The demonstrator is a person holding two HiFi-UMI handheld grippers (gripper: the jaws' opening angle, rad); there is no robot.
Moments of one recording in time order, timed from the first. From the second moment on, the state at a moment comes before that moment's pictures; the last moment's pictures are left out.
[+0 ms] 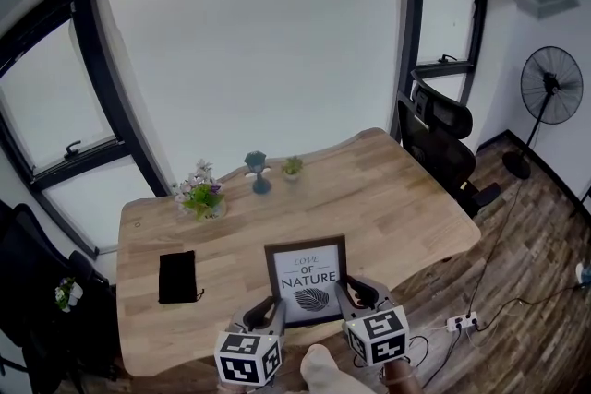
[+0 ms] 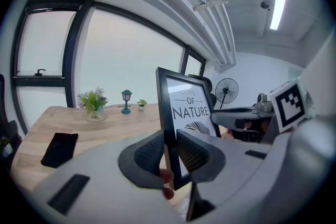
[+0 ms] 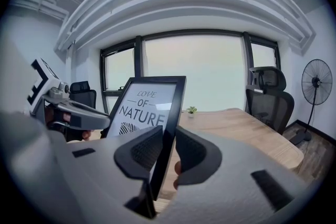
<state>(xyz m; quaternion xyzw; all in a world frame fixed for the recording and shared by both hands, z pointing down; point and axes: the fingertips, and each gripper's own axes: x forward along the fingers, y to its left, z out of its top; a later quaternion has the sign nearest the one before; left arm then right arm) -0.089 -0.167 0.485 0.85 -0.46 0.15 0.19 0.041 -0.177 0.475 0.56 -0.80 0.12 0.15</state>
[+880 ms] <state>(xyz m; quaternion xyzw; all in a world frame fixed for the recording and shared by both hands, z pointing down) -0.093 -0.119 0.474 0.85 -0.46 0.14 0.20 0.038 -0.129 0.459 0.56 -0.81 0.09 0.15</state>
